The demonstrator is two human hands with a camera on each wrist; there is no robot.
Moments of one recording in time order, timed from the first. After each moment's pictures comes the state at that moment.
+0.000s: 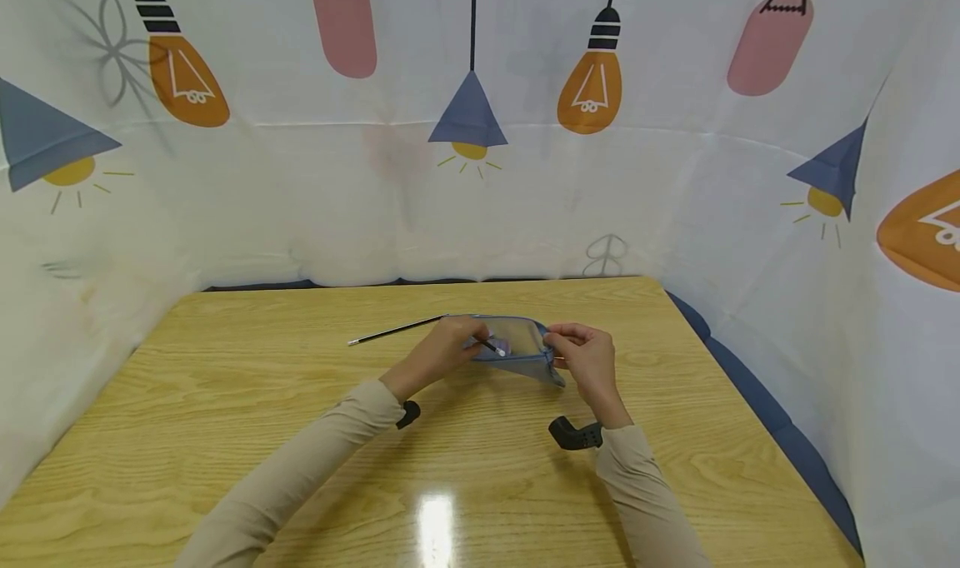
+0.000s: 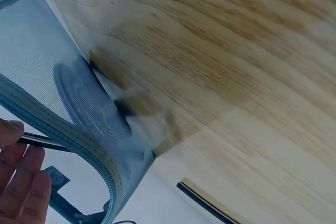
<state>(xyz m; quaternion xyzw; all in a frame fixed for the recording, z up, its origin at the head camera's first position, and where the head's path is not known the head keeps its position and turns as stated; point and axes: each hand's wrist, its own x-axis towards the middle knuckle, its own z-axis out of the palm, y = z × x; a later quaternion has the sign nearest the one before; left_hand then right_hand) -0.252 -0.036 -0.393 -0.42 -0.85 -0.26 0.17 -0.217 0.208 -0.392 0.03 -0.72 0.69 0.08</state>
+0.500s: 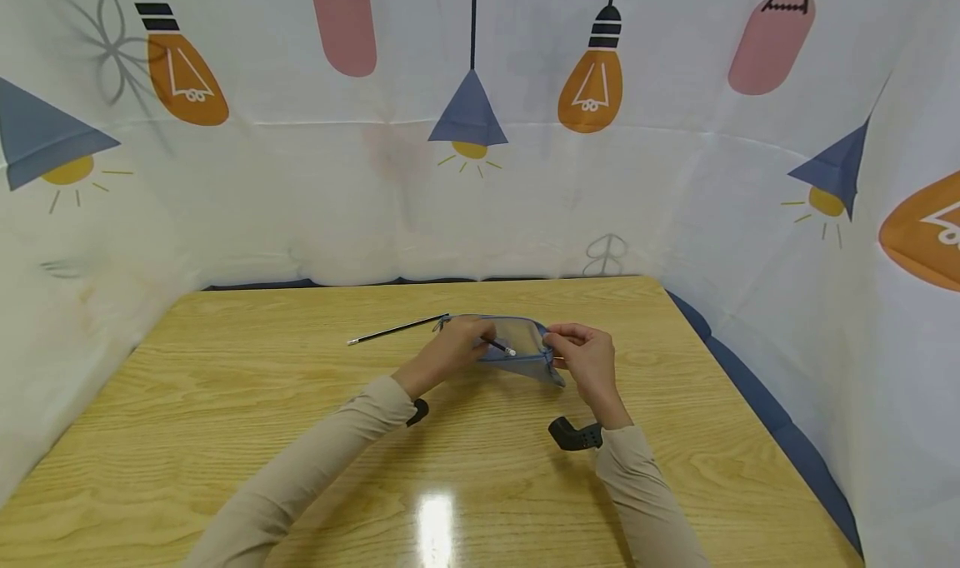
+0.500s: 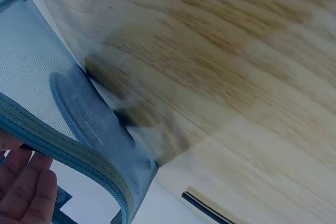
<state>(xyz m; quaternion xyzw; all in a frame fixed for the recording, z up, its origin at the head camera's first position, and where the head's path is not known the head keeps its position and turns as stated) -0.251 -0.023 -0.392 -0.41 -0.87 -0.23 0.16 -0.217 0.207 -0.392 0.03 -0.72 0.68 0.08</state>
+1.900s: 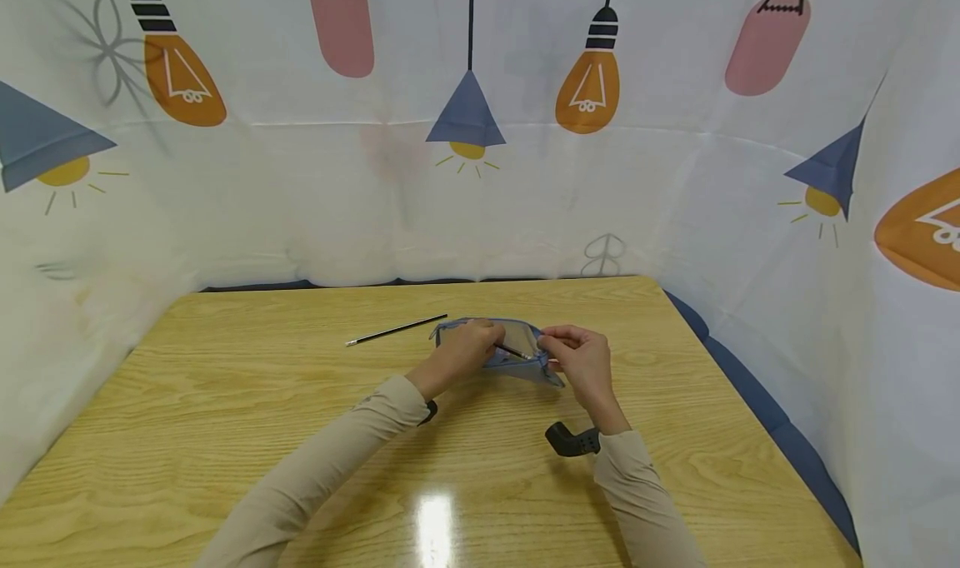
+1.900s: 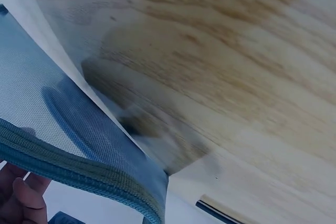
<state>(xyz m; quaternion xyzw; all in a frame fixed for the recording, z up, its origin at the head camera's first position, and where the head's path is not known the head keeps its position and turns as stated) -0.255 -0.007 -0.399 -0.42 -0.88 -0.14 0.19 -0.211 0.202 -0.390 0.04 -0.72 0.68 0.08</state>
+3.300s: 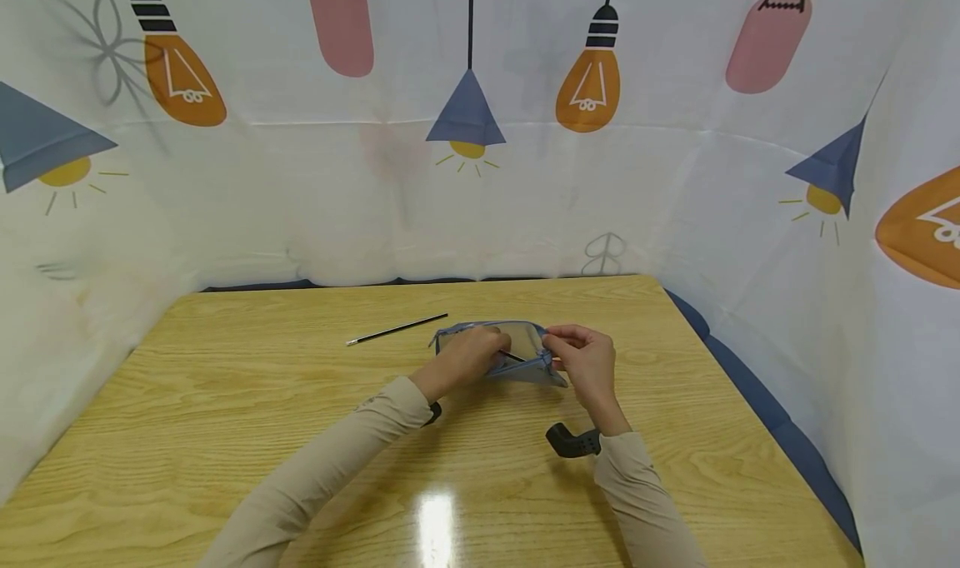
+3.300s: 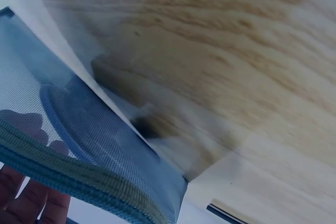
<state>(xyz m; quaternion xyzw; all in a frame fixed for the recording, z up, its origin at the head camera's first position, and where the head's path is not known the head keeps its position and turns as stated) -0.247 0.000 -0.395 -0.40 -0.90 -0.09 0.12 -0.208 0.202 -0.389 0.01 -0.72 0.68 0.10</state>
